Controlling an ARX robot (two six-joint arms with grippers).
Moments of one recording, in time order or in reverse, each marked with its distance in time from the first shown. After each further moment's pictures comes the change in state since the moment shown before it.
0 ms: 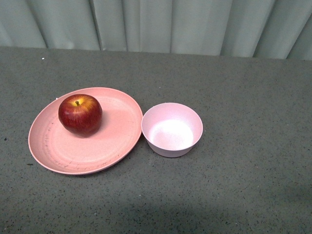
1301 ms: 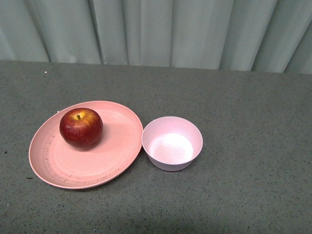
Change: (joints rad) left arm 0.000 0.000 0.000 0.000 0.000 0.000; right arm -0.042 -0.862 -0.026 -0.816 -0.021 0.000
